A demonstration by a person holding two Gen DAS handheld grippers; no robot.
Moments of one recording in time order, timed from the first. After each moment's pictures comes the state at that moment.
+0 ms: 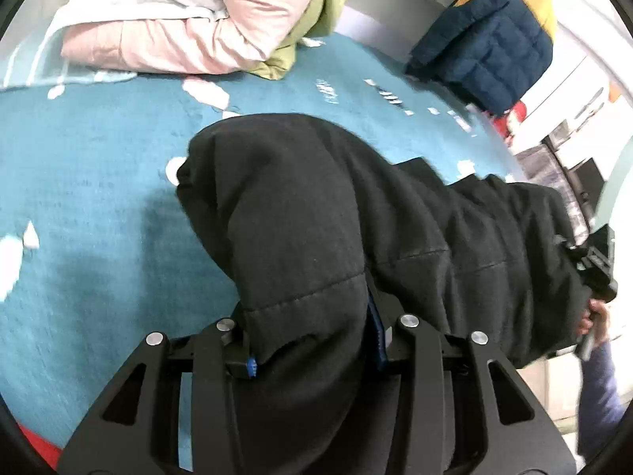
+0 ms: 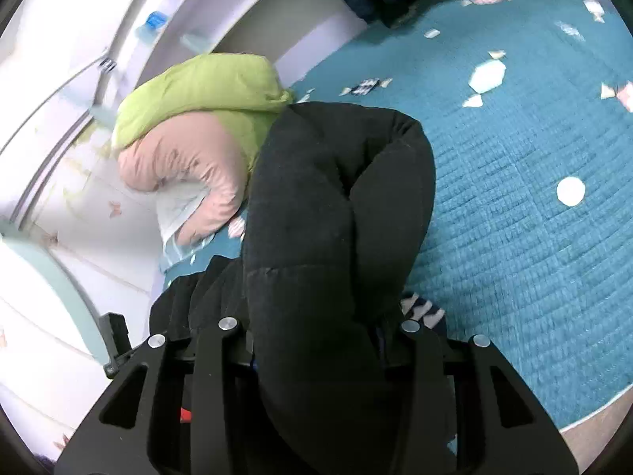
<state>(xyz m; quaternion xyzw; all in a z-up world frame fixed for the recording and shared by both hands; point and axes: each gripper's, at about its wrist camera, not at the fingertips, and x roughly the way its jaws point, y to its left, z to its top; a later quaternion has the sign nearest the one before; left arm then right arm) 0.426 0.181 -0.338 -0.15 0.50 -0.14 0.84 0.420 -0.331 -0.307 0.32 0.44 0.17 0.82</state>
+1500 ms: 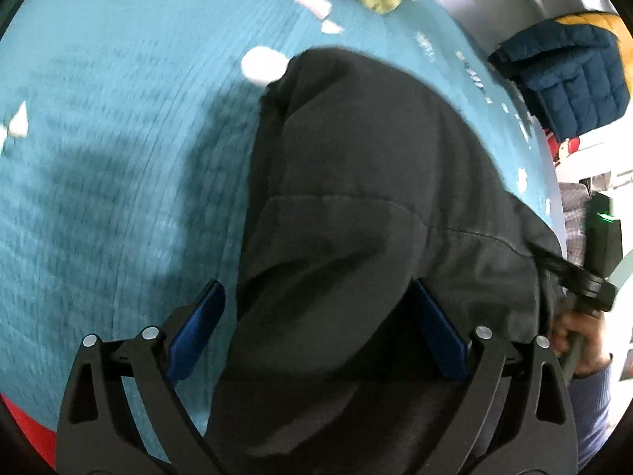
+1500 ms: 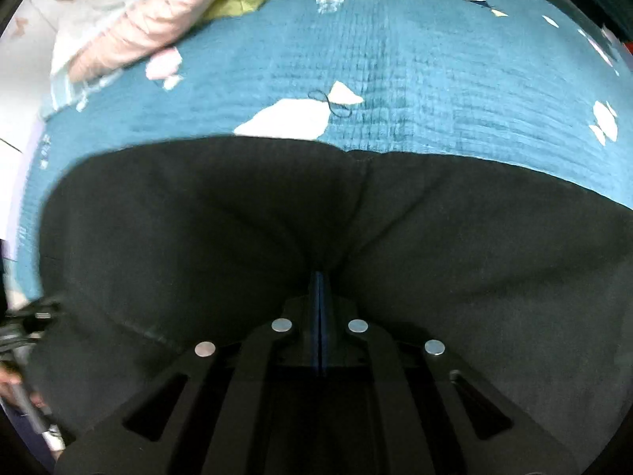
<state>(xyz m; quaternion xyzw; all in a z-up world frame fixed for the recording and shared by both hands) 0.439 0.228 -0.427 -0.25 0.60 -0.07 0.75 0.533 -0.081 -0.387 0.00 0.62 0.13 0.77</state>
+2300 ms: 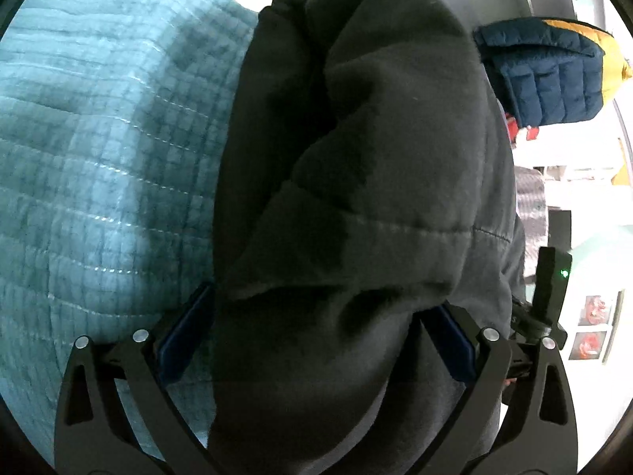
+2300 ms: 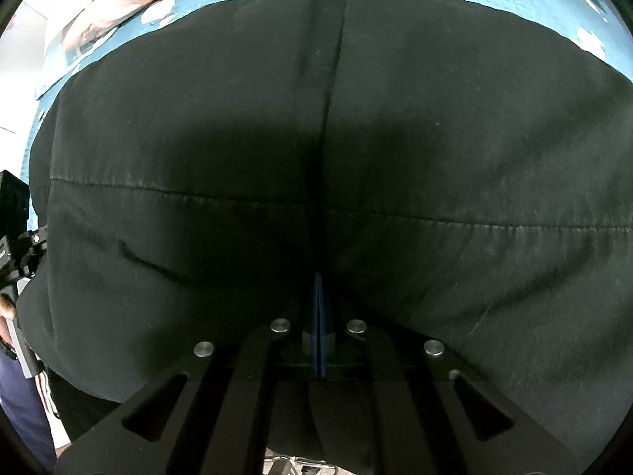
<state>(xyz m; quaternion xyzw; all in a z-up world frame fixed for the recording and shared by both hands) 0.439 0.231 -0.472 -0.33 0.62 -0.18 0.69 0.461 -0.093 -0.427 0.02 0.68 0.11 0.73</state>
